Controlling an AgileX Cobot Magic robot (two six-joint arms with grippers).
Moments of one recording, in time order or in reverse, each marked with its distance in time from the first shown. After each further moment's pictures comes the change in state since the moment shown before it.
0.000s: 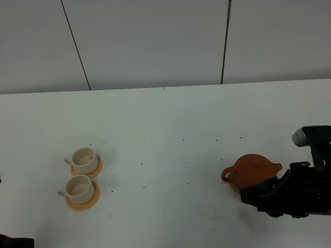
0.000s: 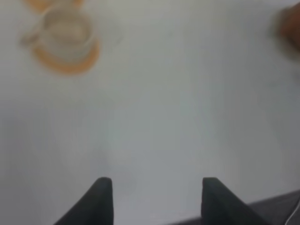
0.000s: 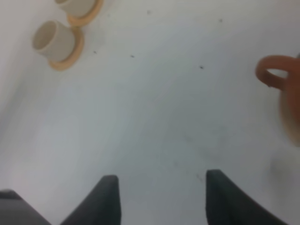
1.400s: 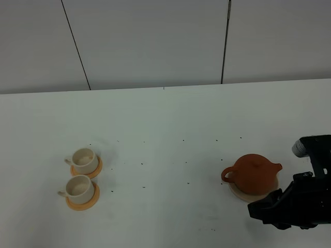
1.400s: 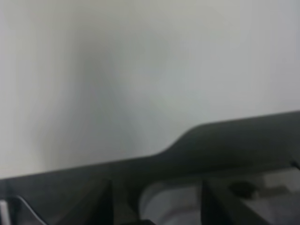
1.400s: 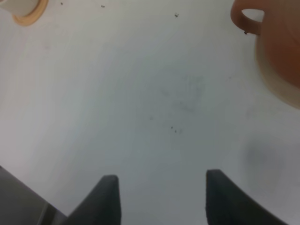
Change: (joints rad) left arm -0.051 -0.179 -0.041 0.329 0.253 -0.157; right arm 0.000 -0.006 0.000 -0.227 0.018 0.192
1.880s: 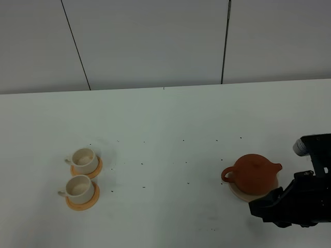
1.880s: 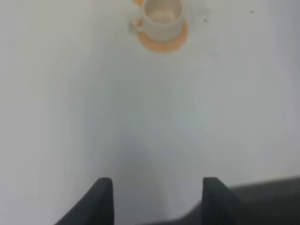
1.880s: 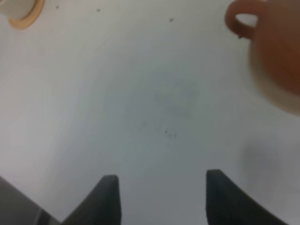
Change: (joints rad) left arm 0.000 -0.264 0.033 0.003 -0.107 0.003; right arm 0.000 0.000 0.000 -0.003 -0.026 -0.001
